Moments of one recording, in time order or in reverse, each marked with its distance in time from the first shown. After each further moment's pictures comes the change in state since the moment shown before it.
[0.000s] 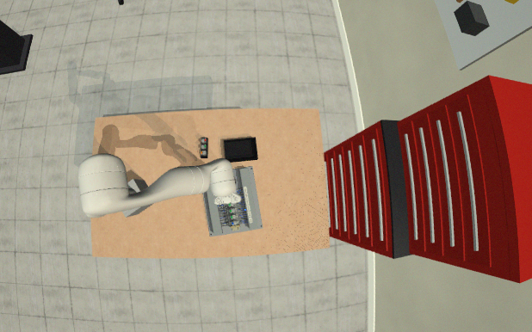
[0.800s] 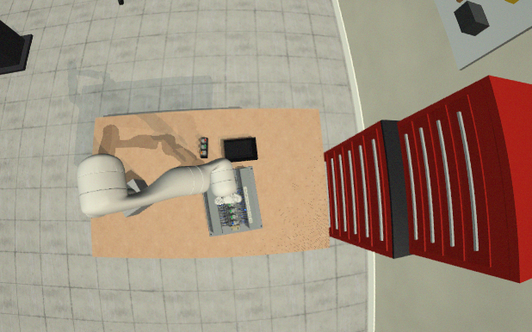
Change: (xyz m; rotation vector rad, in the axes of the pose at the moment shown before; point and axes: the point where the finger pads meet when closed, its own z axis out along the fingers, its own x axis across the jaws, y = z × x) arm -0.002 0.000 -0.005 0.000 0.000 0.000
